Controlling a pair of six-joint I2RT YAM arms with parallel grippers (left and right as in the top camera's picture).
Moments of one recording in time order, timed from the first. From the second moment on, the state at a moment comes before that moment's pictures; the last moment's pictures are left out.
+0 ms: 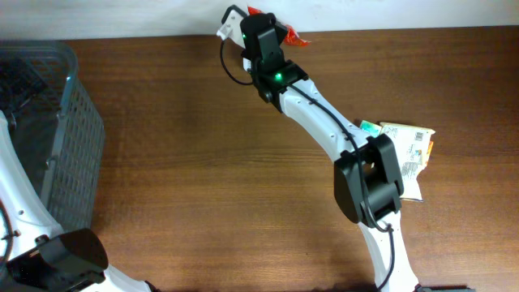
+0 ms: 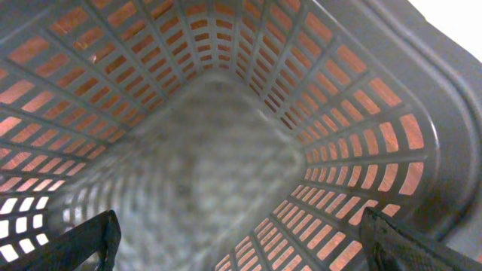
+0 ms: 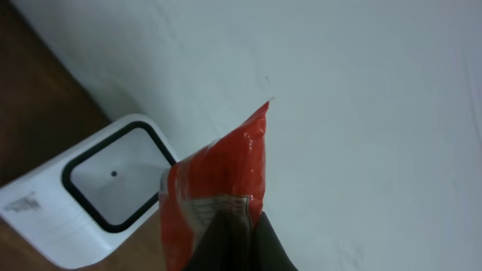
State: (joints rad) left arm 0.47 1.82 2.14 -1.27 -0.17 -0.30; right arm 0.51 2.33 2.04 -0.05 0.49 -0.90
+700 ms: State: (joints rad) left arm 0.47 1.82 2.14 -1.27 -0.17 -0.30; right arm 0.51 2.46 2.04 0.18 0.53 -1.30
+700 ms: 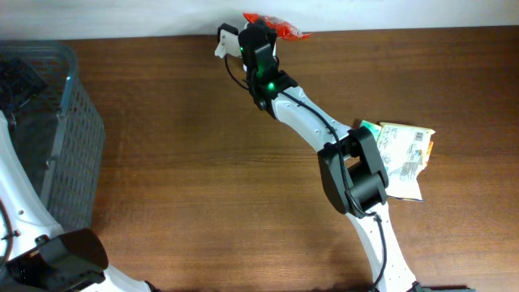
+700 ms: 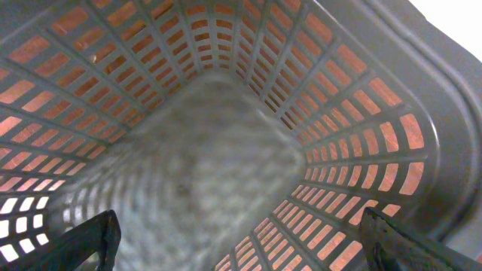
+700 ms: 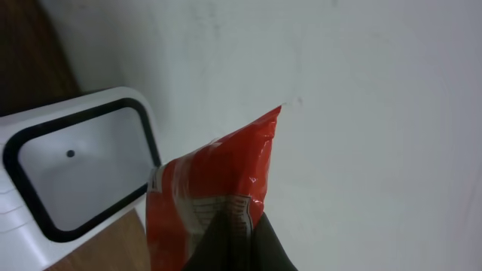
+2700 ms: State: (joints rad) left arm 0.47 1.82 2.14 -1.27 -0.17 -0.30; right arm 0.51 2.42 2.04 0.14 0.50 -1.39
